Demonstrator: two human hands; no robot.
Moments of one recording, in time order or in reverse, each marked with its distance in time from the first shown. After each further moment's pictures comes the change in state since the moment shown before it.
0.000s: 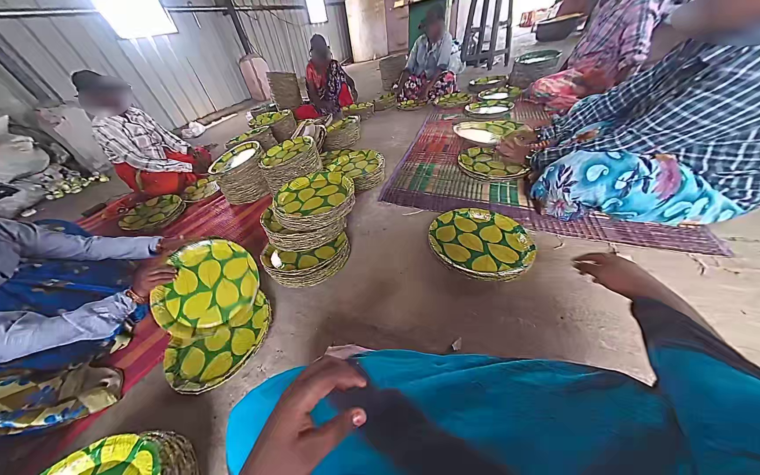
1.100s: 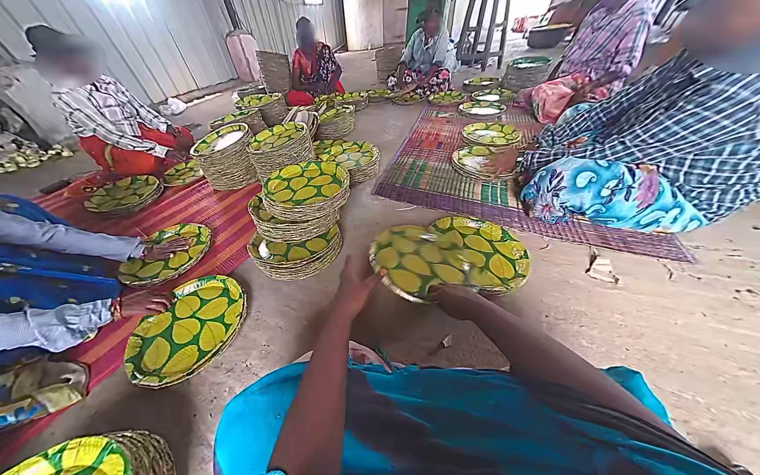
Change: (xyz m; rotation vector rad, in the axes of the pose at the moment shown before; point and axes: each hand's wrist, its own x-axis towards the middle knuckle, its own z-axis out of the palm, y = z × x) left_hand 0.160 -0.146 0.053 -0.081 0.119 -0.749; right_hand -0.028 -0.118 0.209 -0.691 -0.637 -0.687
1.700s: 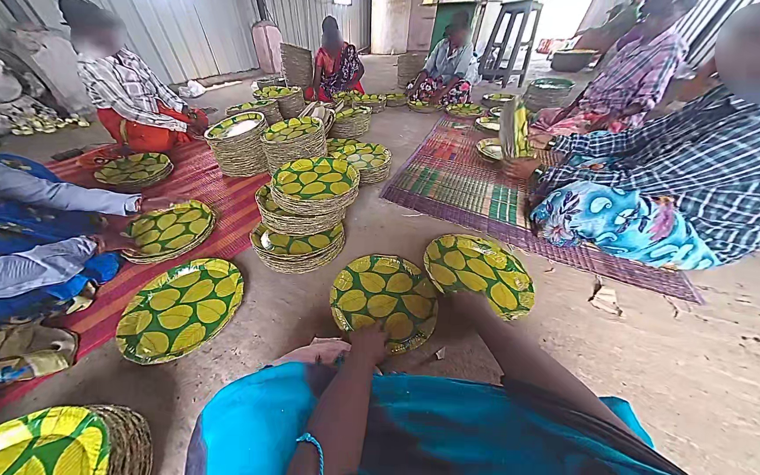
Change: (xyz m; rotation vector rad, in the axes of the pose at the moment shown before) left_hand -0.002 -0.092 0.100 0.910 -0.491 -0.047; right_hand 0.004 0.030 0.007 -0.113 0.028 0.521
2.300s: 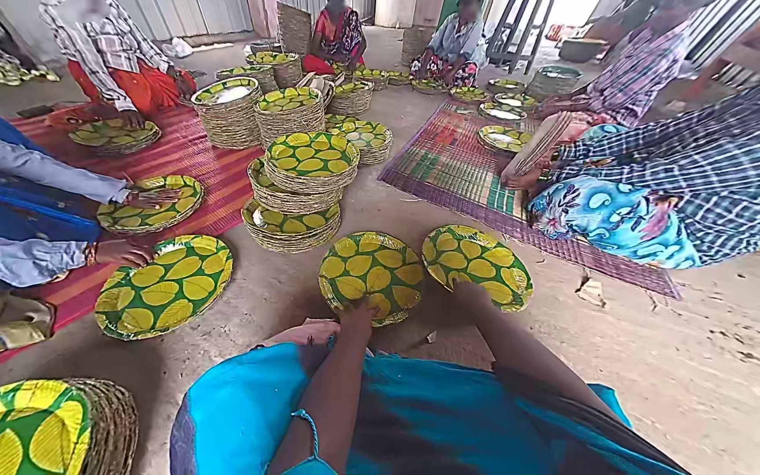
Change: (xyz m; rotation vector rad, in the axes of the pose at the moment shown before) left_hand -0.001 -0.005 0.001 -0.014 0.073 -0.084; right_hand 0.000 0.003 0.005 0.025 -0.065 0.199
